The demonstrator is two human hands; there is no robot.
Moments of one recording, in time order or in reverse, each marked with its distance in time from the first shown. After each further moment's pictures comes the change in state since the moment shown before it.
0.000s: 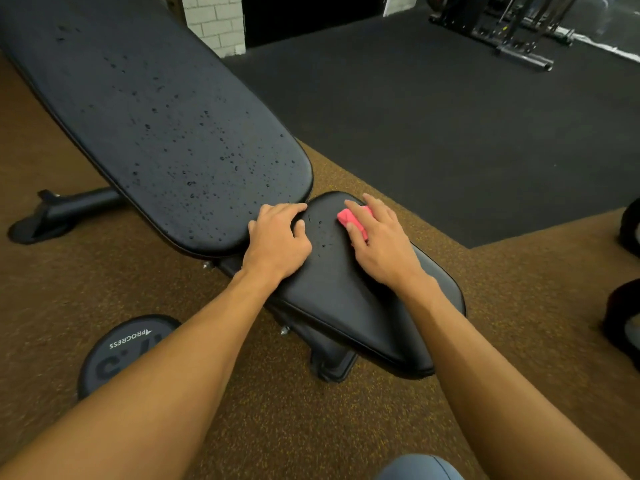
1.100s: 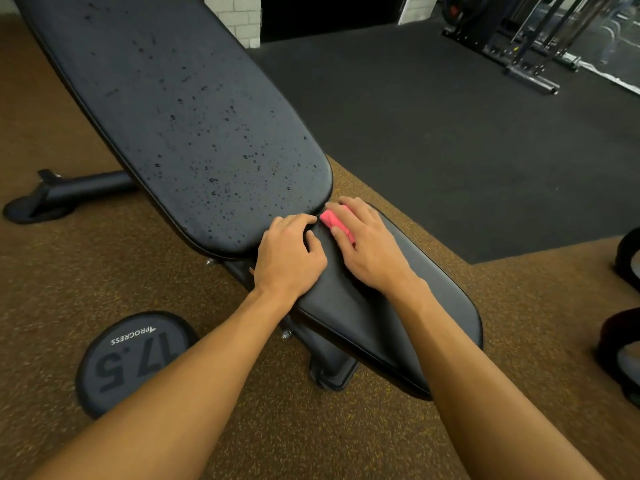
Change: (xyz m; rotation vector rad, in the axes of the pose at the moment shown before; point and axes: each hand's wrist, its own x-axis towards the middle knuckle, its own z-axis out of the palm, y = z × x) left_hand -0.018 -0.010 -0.002 -0.090 0.167 -0.008; right_hand 0.027 -0.034 0.022 -0.023 -0.043 -0.267
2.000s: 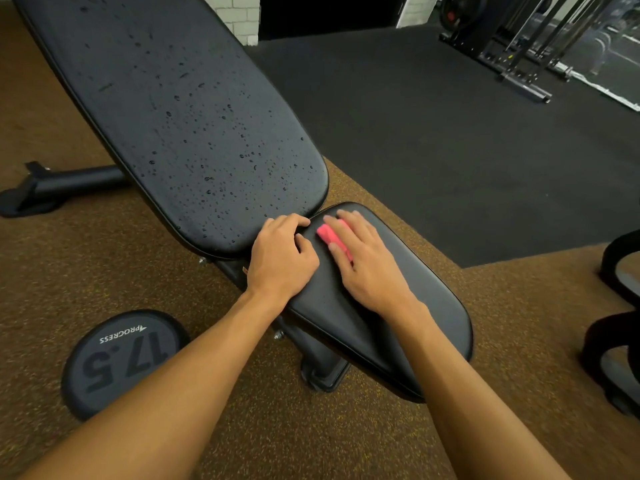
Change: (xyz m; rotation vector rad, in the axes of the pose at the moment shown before) left_hand 0.001 -0.006 0.003 -0.058 0.010 -0.022; right_hand -0.027 -0.004 0.001 -0.008 -0.030 0.030
